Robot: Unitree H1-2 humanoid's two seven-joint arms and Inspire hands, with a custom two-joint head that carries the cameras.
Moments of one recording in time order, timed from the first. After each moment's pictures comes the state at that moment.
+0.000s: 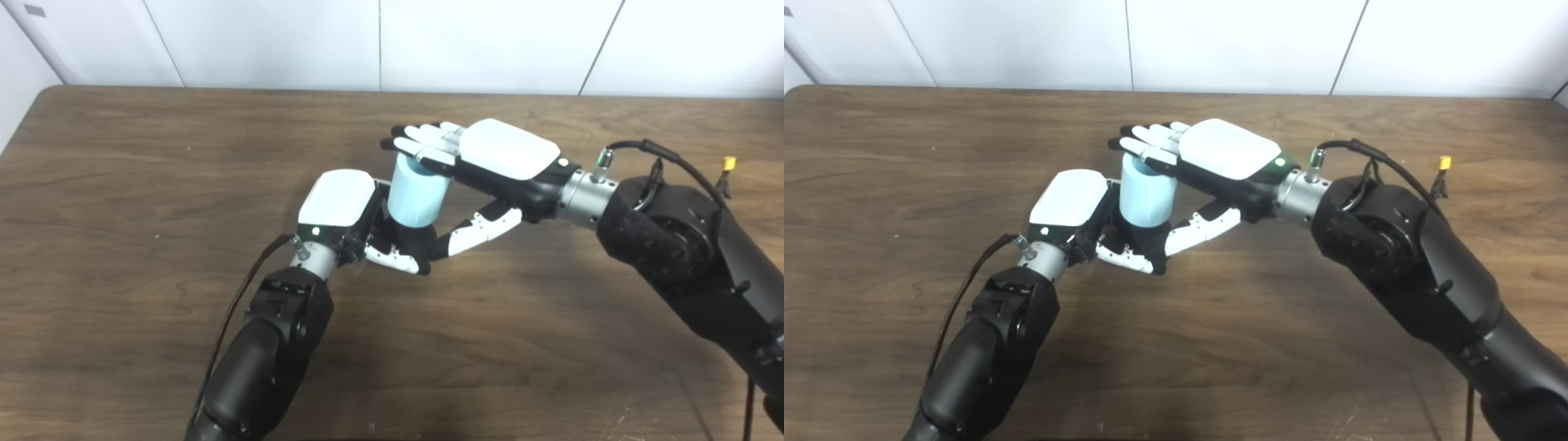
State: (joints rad) left arm -0.21 0.14 -0.41 -0.21 1.18 0.26 -0.33; right arm -0.52 -0.56 0.51 -0.44 -0.54 0.13 0.58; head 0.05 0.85
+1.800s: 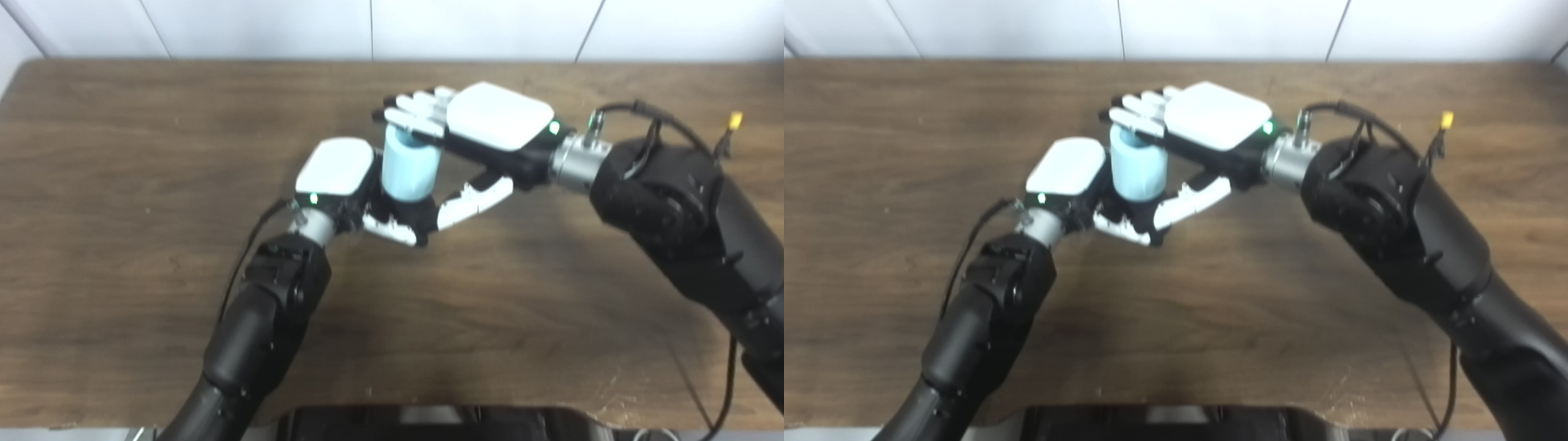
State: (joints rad) left arm -0.22 0.14 -0.40 -0.25 1.21 0.29 -0.45; right arm -0.56 -0.51 0.52 -0.48 -0.66 0.16 0.71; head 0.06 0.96
